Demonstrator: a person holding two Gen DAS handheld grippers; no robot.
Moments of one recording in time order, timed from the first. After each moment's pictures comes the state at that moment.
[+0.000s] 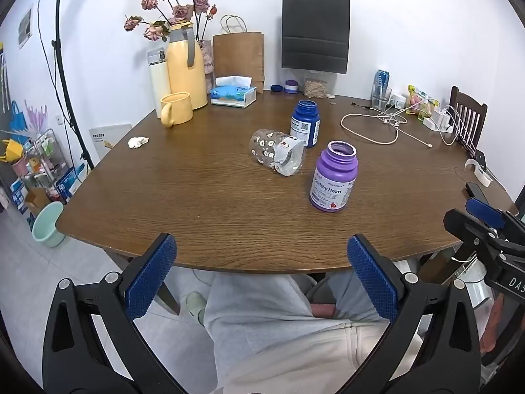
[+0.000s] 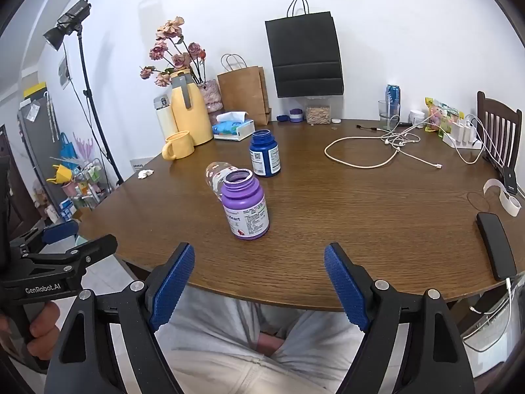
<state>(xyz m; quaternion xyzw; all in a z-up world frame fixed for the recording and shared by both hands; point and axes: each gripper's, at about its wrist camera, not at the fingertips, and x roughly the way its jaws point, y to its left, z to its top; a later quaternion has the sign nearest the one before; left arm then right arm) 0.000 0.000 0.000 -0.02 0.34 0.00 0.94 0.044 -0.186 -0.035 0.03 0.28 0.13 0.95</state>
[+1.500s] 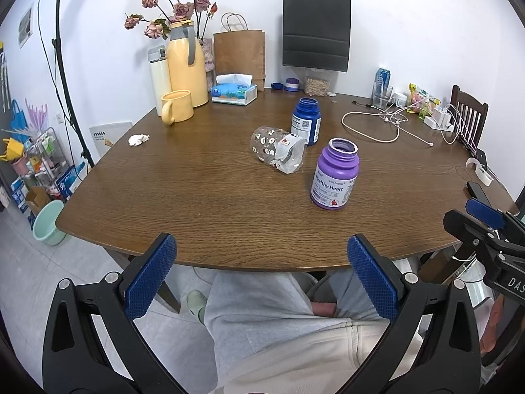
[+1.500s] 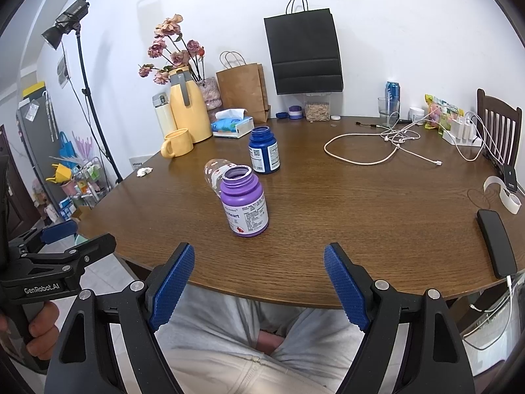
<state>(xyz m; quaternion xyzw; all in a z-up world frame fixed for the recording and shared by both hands) 0.001 0.003 -0.004 -0.01 0.34 0.00 0.94 0.044 -0.185 -0.036 0.03 0.29 0.13 0.95</state>
